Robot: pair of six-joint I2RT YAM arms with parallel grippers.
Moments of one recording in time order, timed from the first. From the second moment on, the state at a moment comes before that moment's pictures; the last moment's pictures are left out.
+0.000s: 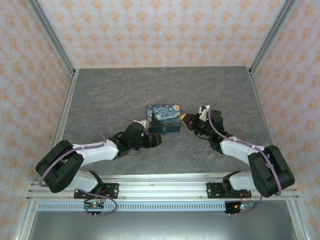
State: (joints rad) left arm -0.68 1.40 0.51 0.16 0.15 -0.81; right arm 0.38 1.32 0.45 0.50 -0.45 1.19
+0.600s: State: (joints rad) left arm -0.65 1.63 0.62 0.36 0.14 -0.65; right arm 0.38 1.48 0.42 0.67 -0.45 1.19
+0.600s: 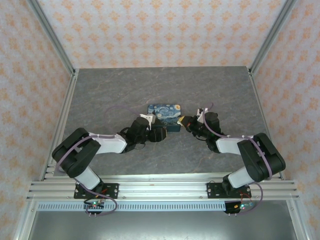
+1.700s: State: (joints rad) left arm -0.69 1.81 0.68 0.56 0.06 -0.59; right arm 0.38 1.57 0.44 0.78 -0.47 1.23
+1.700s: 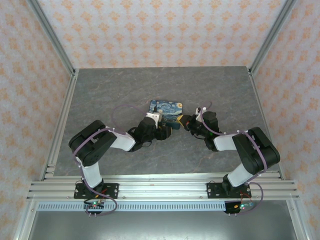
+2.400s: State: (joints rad) left arm -0.70 1.77 0.72 0.53 0.10 -0.54; right arm 0.38 1.58 0.44 0.78 -0.47 1.23
